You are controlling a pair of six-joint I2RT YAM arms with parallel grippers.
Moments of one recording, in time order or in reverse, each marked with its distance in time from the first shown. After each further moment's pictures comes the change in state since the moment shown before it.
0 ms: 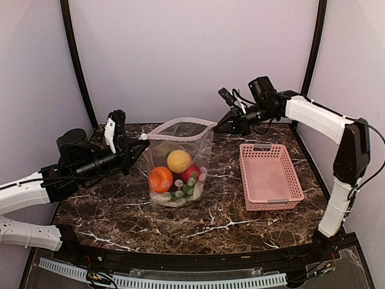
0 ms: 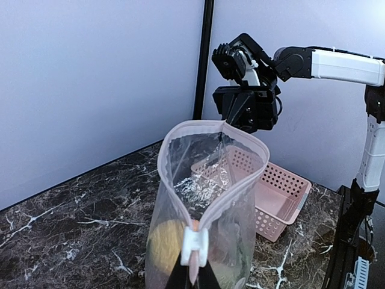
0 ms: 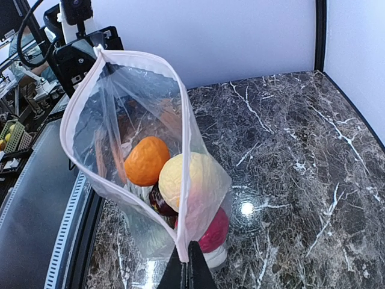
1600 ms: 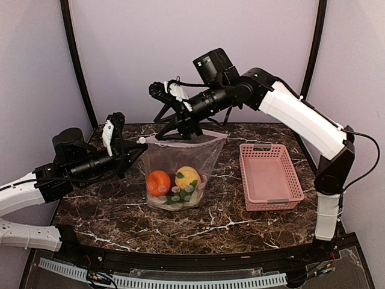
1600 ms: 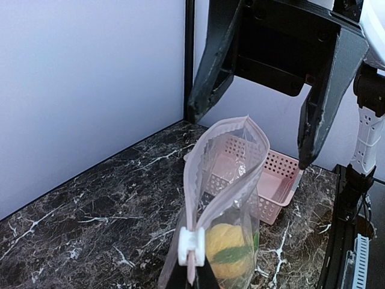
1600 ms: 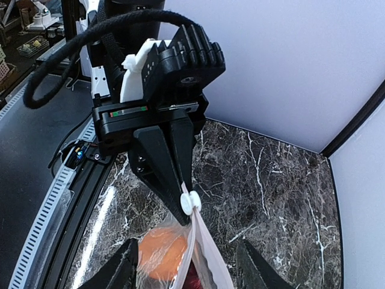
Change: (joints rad) left arm -0.005 -0.054 0.013 -0.101 0.047 0.079; right arm 0.492 0.135 0.578 -0.207 0.457 -0.076
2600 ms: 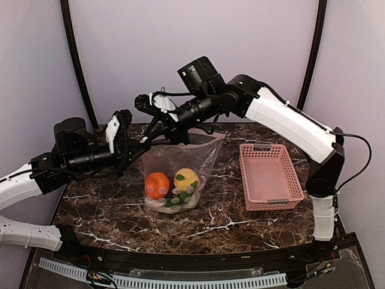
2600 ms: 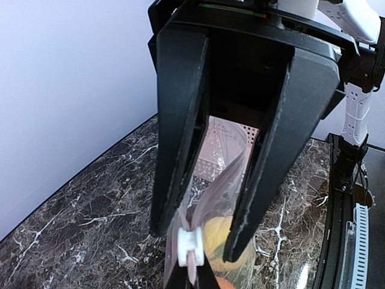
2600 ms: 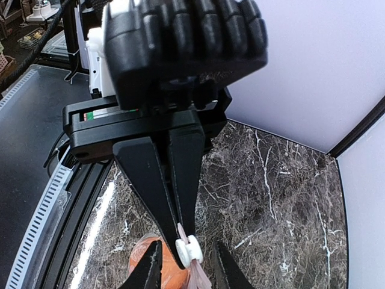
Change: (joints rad) left arm 0.000 0.045 0.143 -0.199 0.079 0.126; right arm 0.066 0.087 0.062 0.008 0.059 0.000
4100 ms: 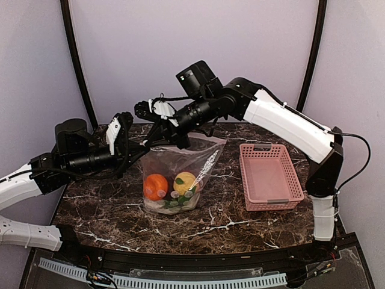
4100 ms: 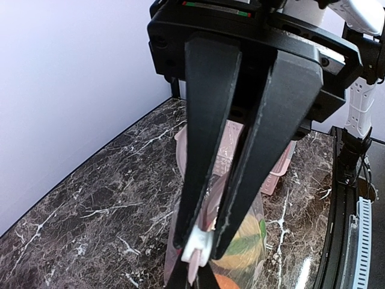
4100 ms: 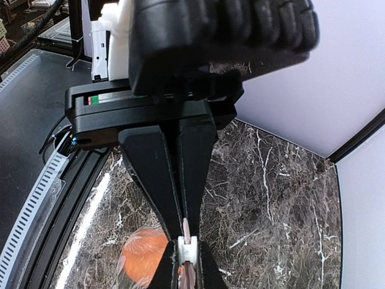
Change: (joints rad) left arm 0.000 -0.003 0.000 -0.030 -0.027 0.004; right arm 0.000 0.002 -0.030 0.002 -0.003 -0.070
